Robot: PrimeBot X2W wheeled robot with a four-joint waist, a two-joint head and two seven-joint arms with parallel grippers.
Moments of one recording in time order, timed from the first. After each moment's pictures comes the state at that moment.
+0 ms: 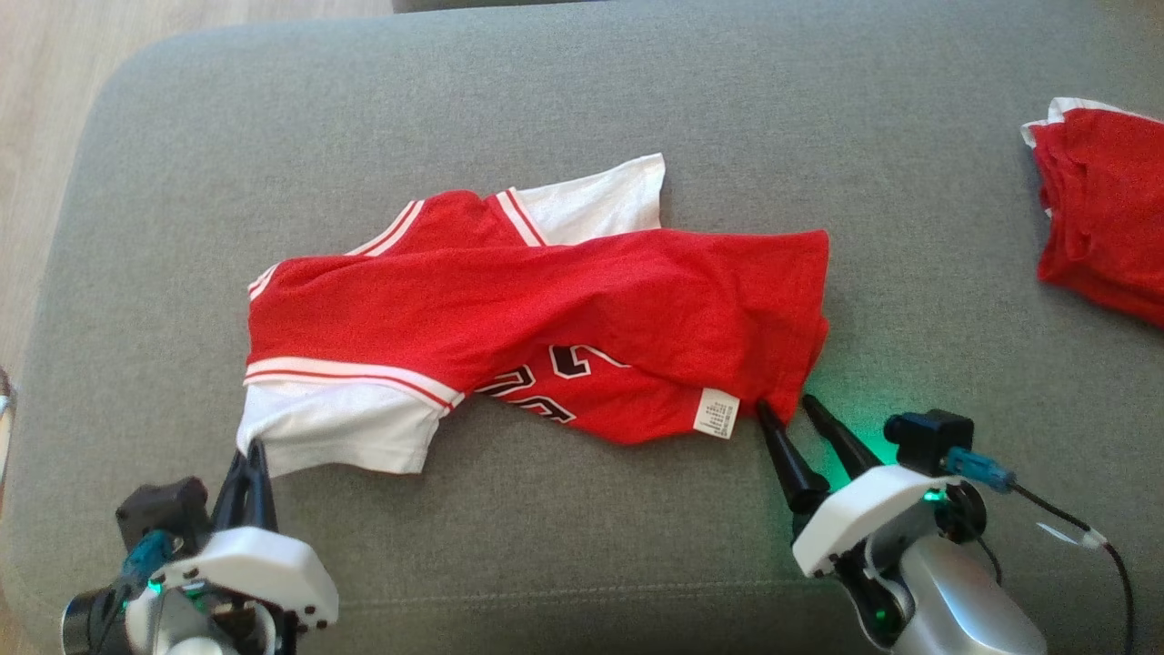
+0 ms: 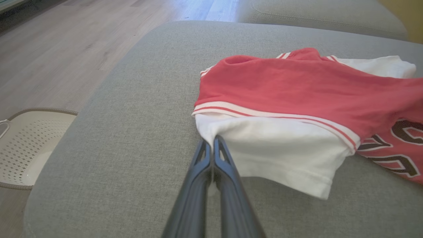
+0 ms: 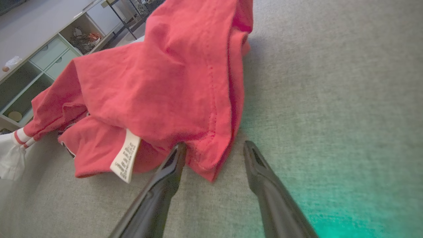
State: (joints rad) left arm 0.06 0.33 -0.34 0.03 -0.46 0.41 -0.05; right arm -0.30 -0.05 0.23 0.75 0.44 0.13 -0.26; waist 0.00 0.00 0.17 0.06
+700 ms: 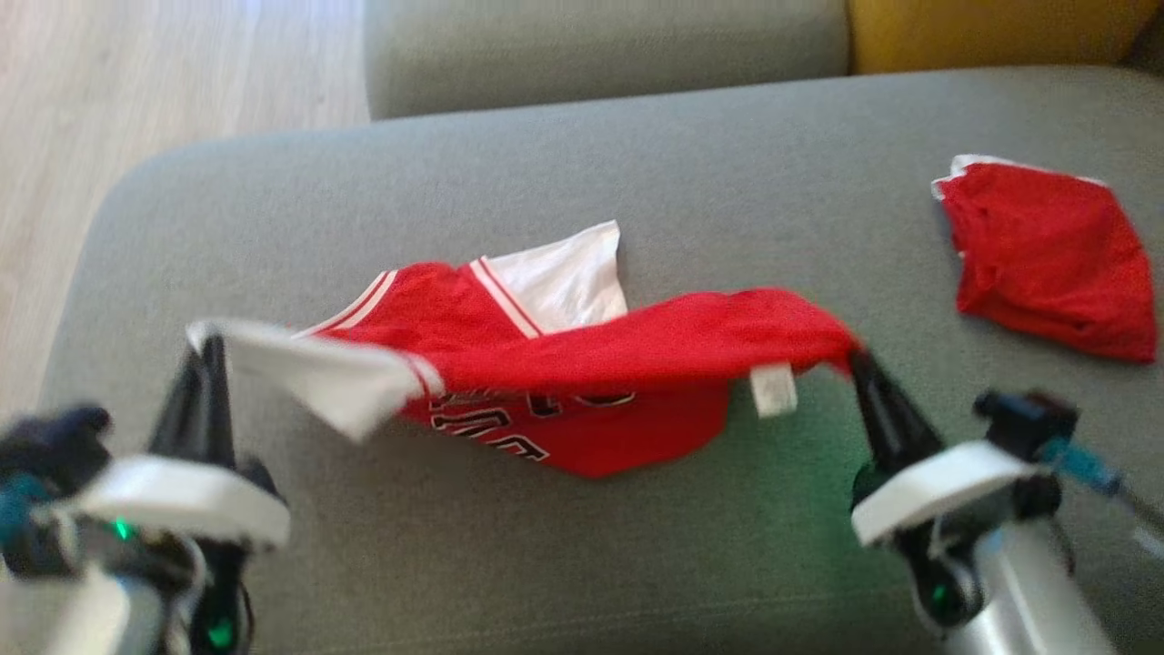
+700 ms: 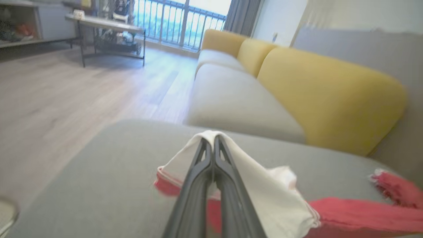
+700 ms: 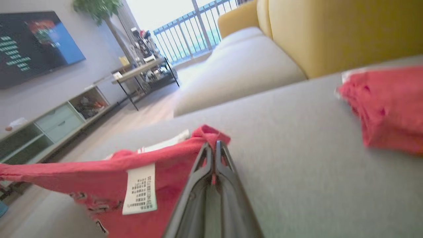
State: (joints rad) left arm 0.04 0.38 -0.25 -0.17 -0.60 0.32 -0.05; right arm -0.17 -0.05 0.06 0.45 0.41 0.13 -0.20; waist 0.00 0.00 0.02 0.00
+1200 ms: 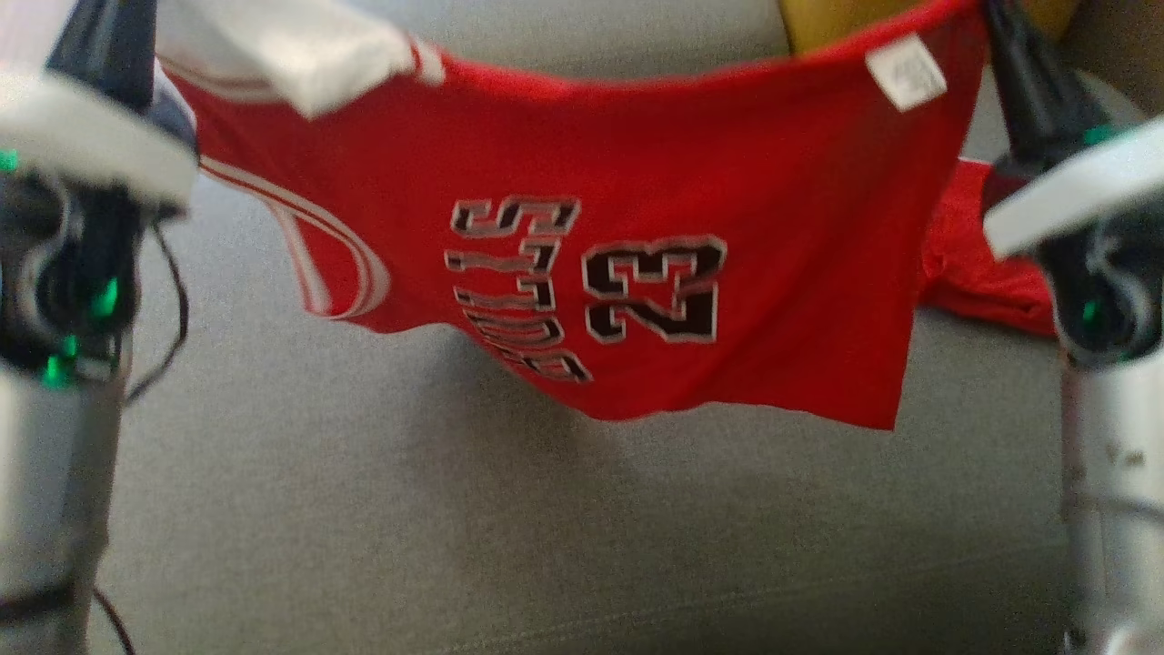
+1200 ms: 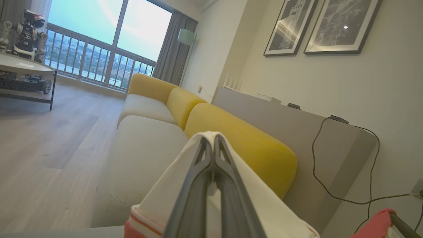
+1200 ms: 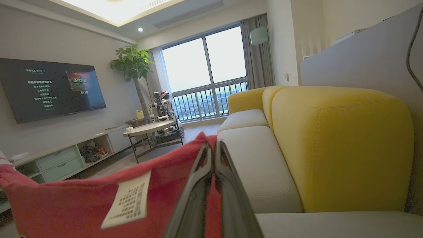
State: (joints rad) left arm -0.61 0.38 -0.20 -0.08 -0.85 0.19 0.20; right arm -0.57 -0.13 -0.07 0.11 0.48 0.13 0.20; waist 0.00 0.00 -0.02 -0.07
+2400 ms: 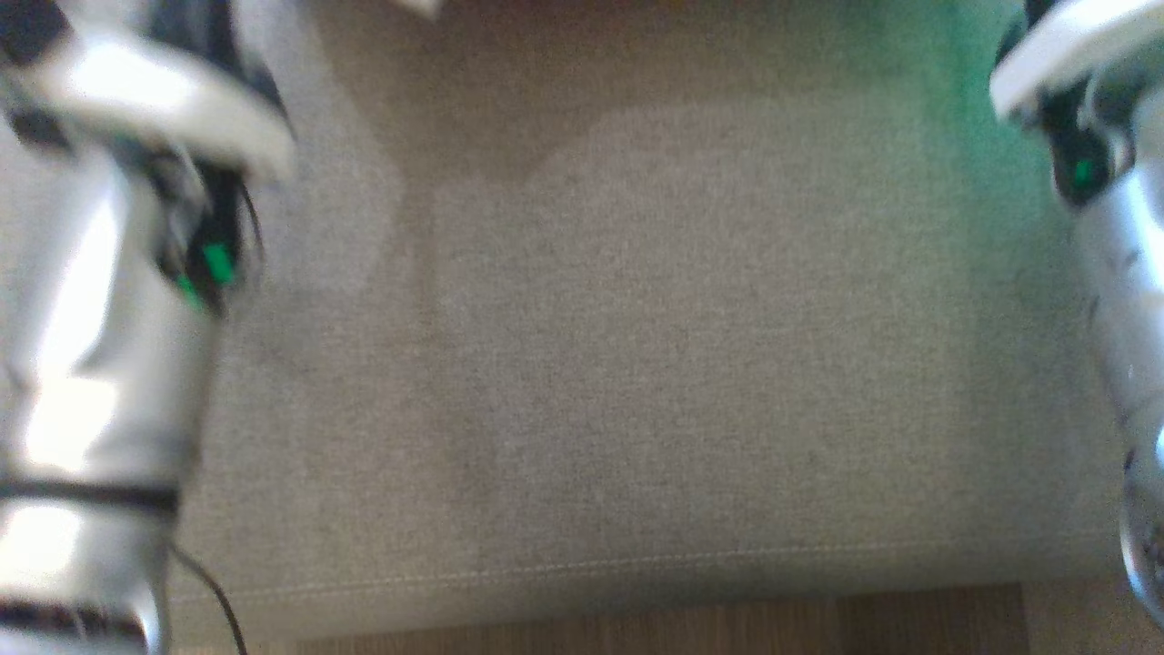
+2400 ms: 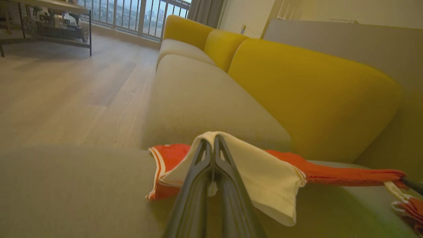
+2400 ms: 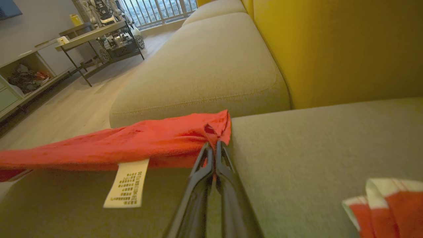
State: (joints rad) left arm -0.95 0.25 -0.34 0.60 -0.65 -0.12 -0.26; right arm -1.15 -0.22 0.08 1.06 0.37 0.13 -0.19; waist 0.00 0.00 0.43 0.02
